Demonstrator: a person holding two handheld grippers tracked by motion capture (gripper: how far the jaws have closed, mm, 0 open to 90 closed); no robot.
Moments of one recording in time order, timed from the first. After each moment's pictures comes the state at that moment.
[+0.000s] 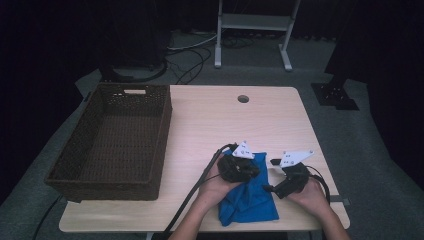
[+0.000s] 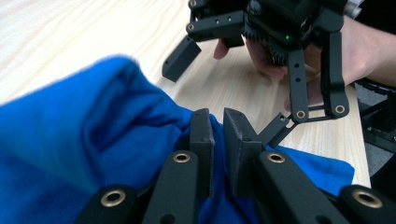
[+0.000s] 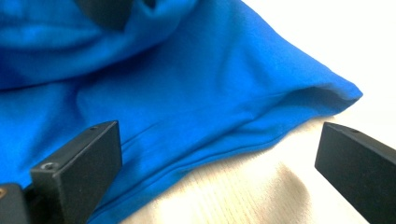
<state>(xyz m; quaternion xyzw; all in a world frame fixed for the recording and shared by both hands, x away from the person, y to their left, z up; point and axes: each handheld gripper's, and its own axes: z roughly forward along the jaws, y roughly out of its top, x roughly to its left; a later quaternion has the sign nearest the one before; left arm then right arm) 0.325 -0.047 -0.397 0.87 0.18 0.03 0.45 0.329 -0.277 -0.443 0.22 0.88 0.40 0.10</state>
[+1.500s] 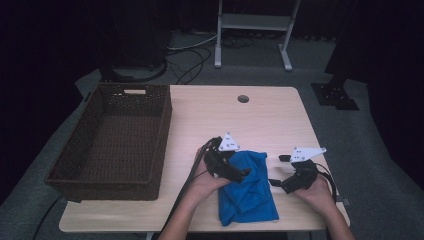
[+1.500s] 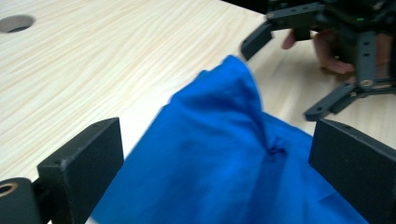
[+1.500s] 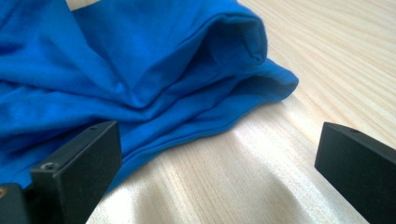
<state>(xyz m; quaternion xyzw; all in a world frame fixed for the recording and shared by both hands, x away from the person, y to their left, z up) 0.338 -0.008 -0.389 0.85 0.25 0.11 0.46 0.334 -0.302 -0.438 0.25 0.86 0.43 0.11</state>
